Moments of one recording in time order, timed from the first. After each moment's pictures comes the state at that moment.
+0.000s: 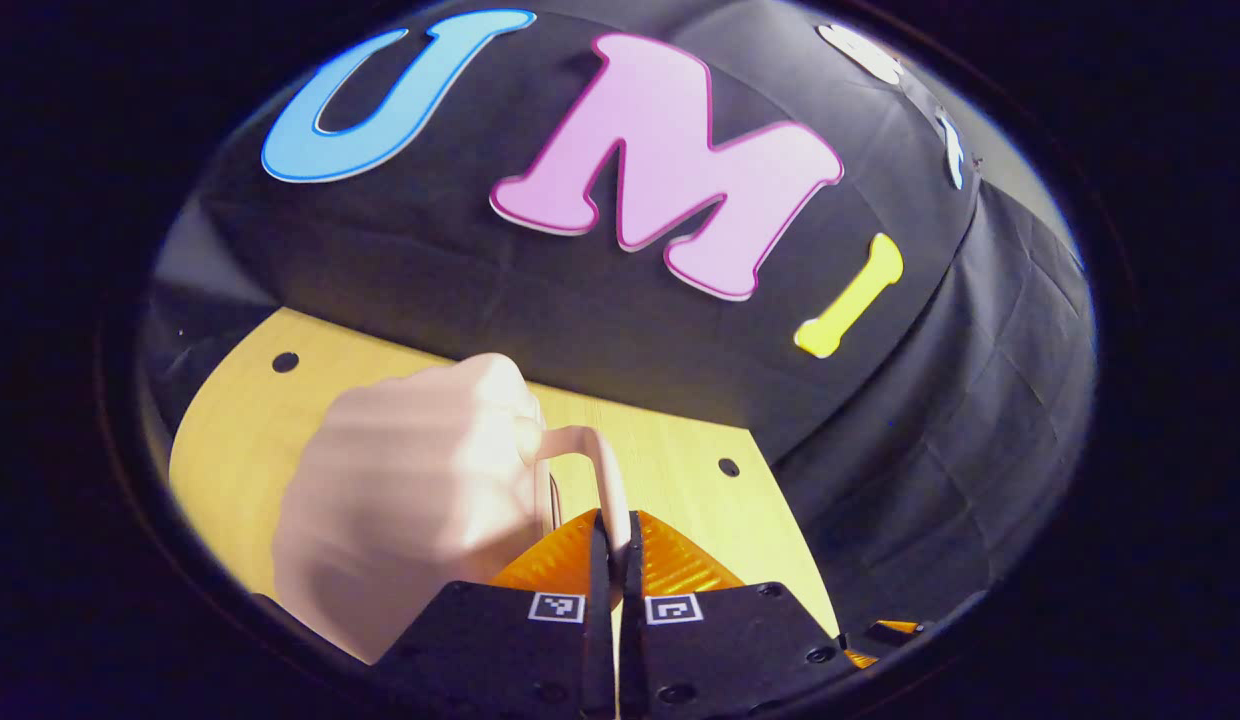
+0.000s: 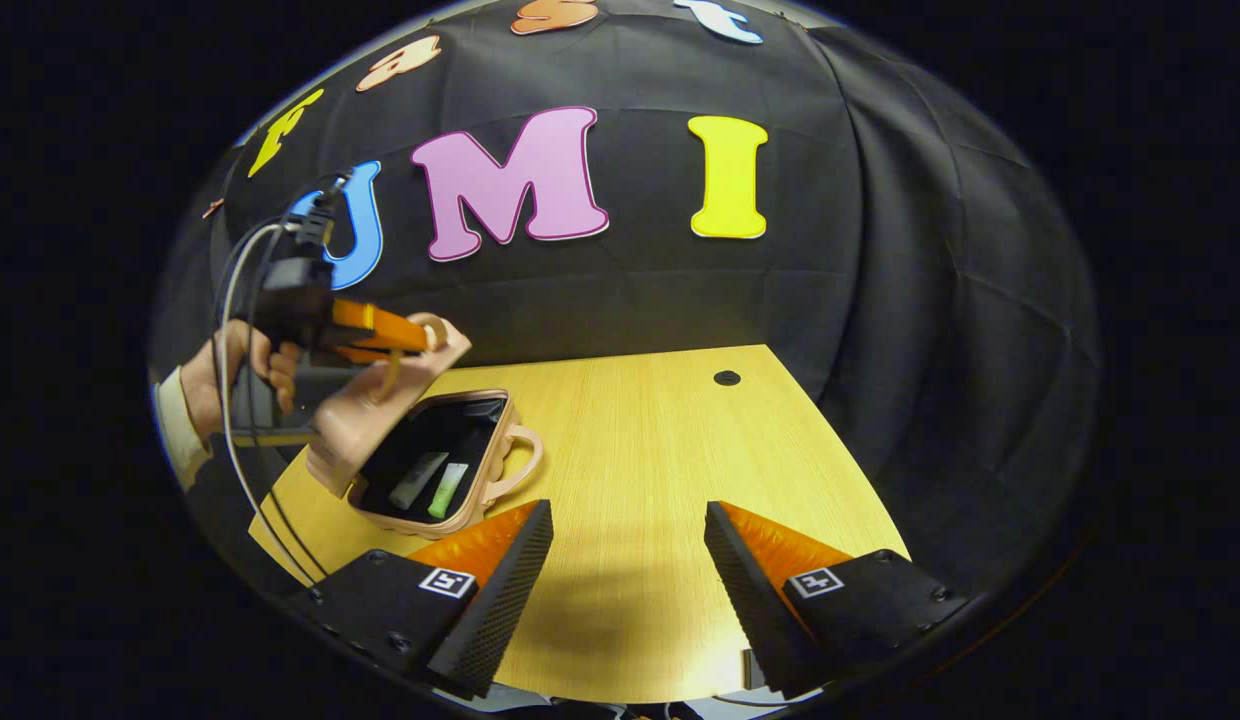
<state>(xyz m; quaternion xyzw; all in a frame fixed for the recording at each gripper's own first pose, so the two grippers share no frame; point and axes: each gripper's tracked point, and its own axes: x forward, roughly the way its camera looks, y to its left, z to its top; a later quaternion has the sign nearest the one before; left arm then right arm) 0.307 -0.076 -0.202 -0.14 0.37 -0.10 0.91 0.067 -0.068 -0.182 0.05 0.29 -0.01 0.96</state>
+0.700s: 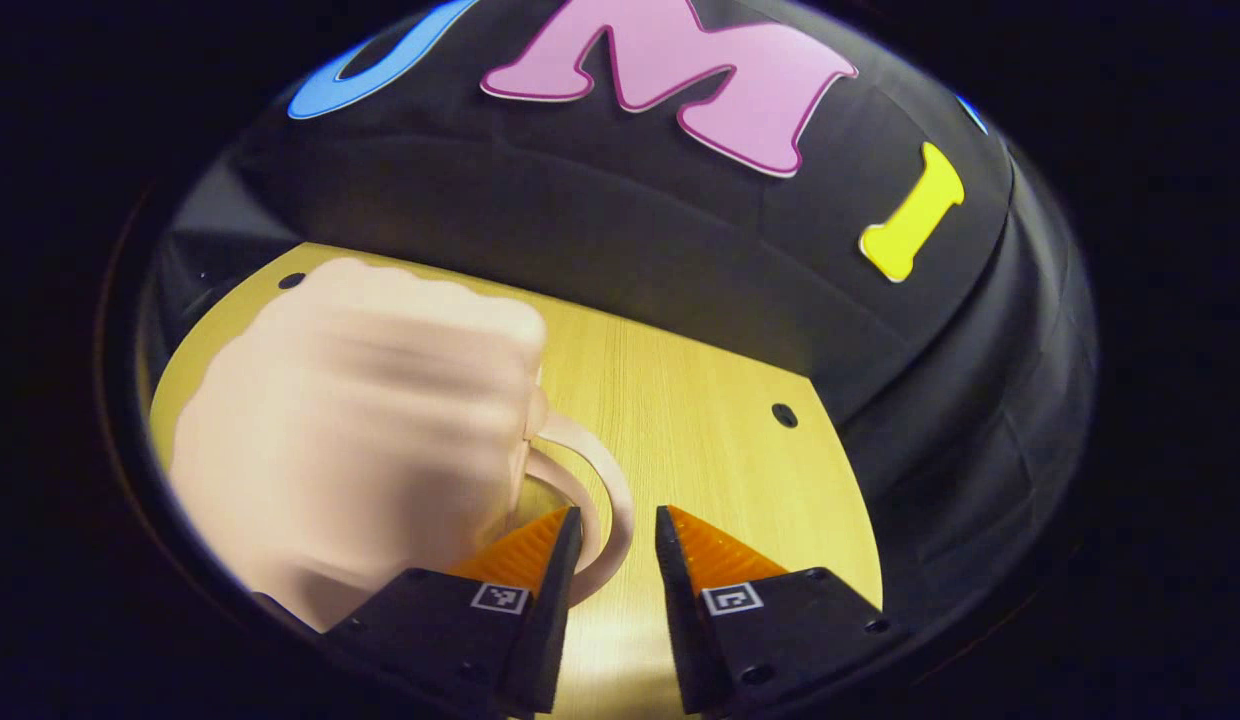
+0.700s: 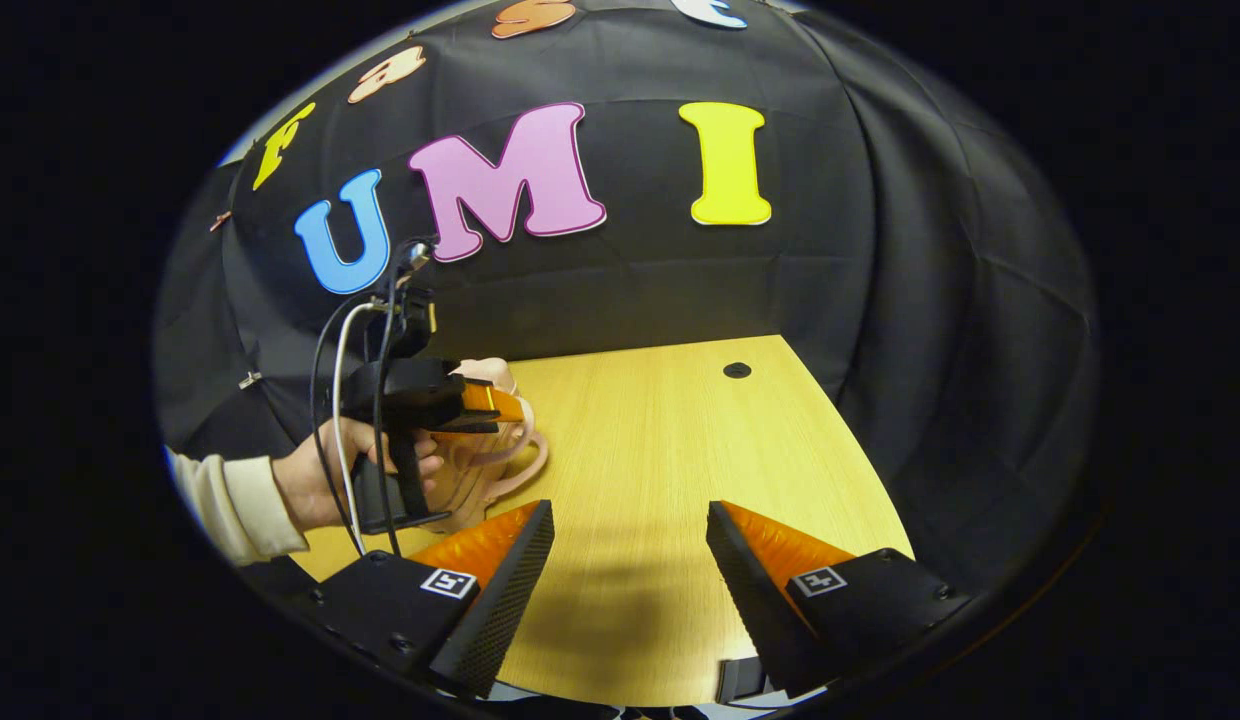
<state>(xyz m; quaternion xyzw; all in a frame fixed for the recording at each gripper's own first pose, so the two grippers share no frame) 0.302 -0.119 -0.281 -0.14 0.36 -0.02 0.92 0.075 -0.092 -0.186 0.07 0.29 0.03 0.95</state>
